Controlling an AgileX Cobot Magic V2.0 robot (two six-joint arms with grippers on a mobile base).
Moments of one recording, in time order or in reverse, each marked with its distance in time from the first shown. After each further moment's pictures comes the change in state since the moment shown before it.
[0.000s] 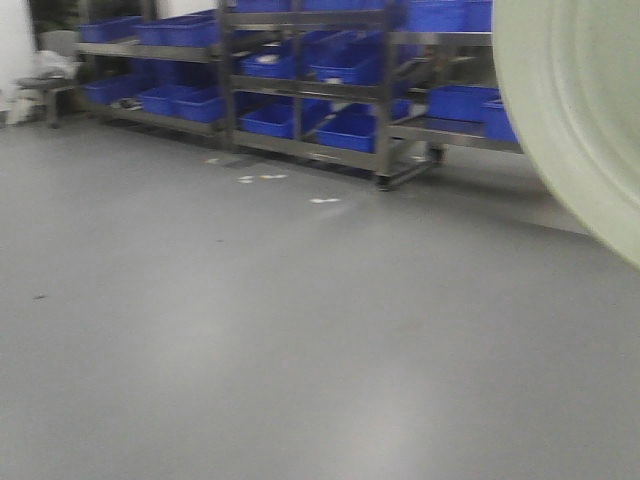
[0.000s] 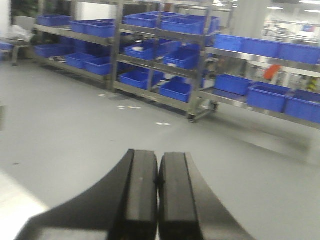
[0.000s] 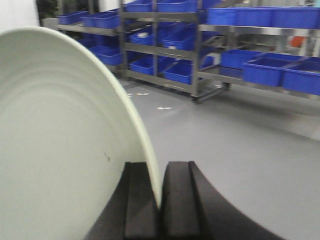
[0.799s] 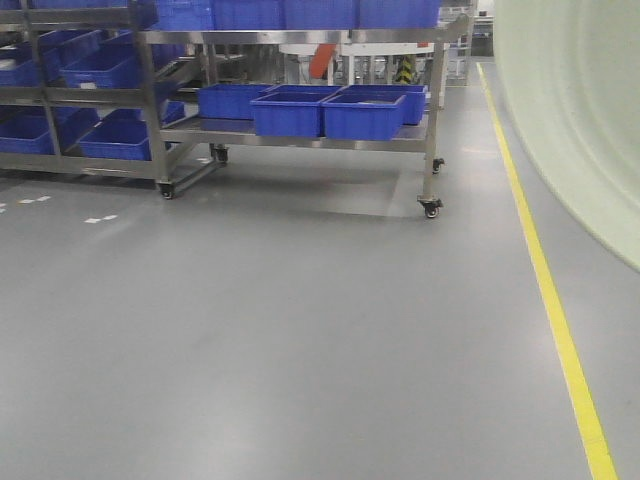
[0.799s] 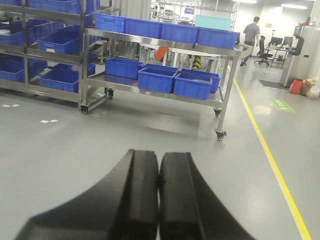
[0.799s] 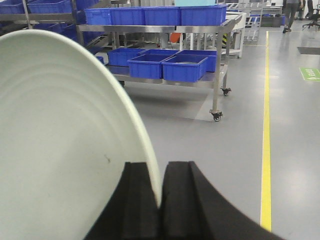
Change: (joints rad) left arm 0.000 0.000 0.000 0.000 0.000 0.000; right arm 0.000 0.000 0.000 0.000 0.000 0.002
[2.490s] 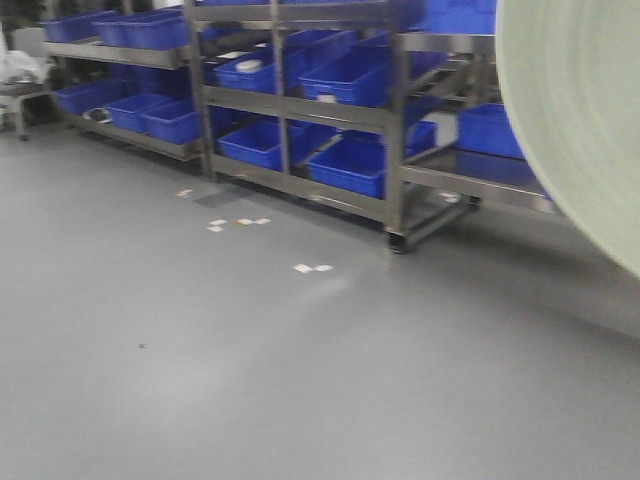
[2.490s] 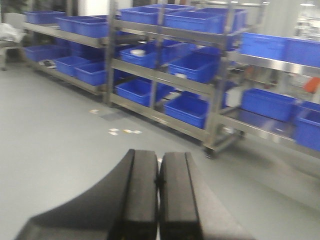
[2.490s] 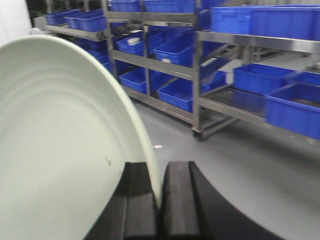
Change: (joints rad) left arm 0.000 0.000 0.000 0.000 0.002 0.000; right arm 0.000 0.000 0.000 0.000 0.000 0.000
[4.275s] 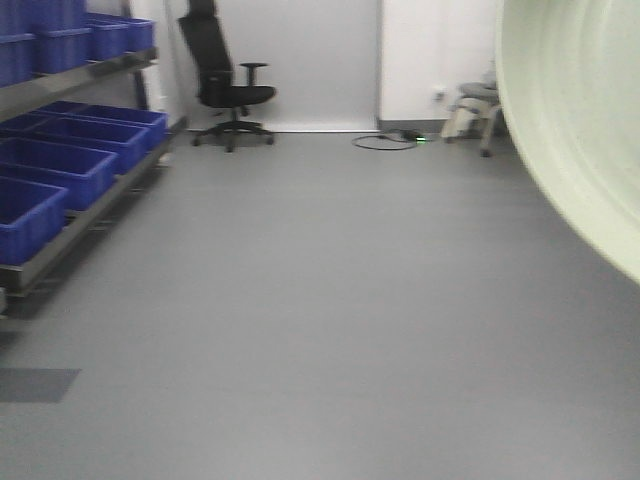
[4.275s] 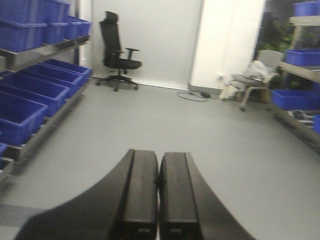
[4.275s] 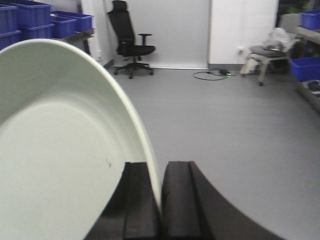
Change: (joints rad) left arm 0.000 0.000 0.000 0.000 0.000 0.000; right arm 0.000 0.004 0.000 0.000 0.002 0.000
